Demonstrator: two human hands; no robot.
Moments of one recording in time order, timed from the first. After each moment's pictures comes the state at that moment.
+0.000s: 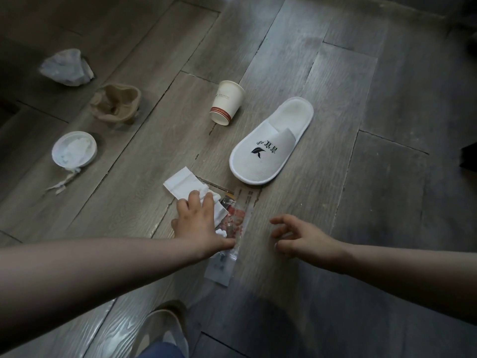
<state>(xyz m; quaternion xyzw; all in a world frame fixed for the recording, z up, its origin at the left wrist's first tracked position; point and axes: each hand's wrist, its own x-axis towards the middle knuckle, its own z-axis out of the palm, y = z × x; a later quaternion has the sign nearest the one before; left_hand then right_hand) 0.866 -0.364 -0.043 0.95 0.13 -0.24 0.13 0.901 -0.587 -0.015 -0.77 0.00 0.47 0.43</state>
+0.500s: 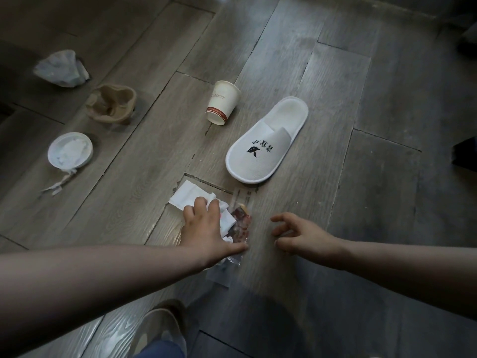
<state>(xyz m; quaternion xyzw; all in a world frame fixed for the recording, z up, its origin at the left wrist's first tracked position) 0.855 -0.379 -0.046 0.96 0.10 -0.20 0.18 0.903 -0.593 -0.016 -0.79 -0.01 0.46 0.41</state>
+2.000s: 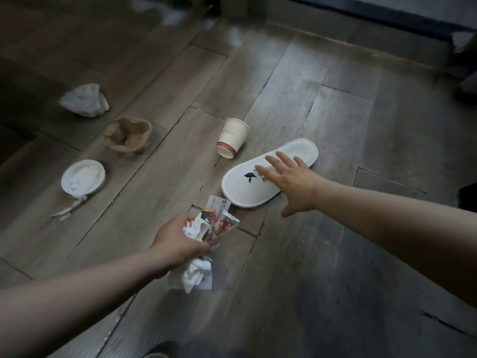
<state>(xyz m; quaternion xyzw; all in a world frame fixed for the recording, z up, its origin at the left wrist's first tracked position) 0.890 -0.316 -0.003 0.81 0.31 -0.23 0.45 1.061 -0.546 -0.008 -0.89 -0.39 0.19 -0.12</state>
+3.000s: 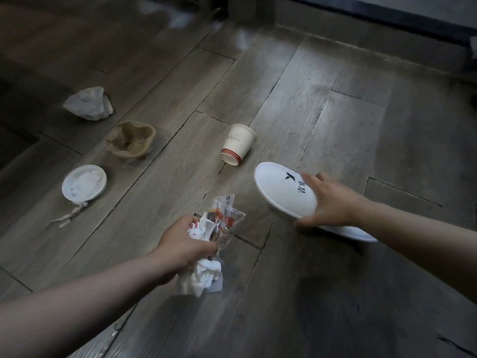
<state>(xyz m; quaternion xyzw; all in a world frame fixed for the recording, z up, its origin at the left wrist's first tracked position) 0.905 -0.320 0.002 0.75 0.33 -0.22 0.53 1.064 -0.594 -0.007 -0.94 -0.22 0.25 0.07</state>
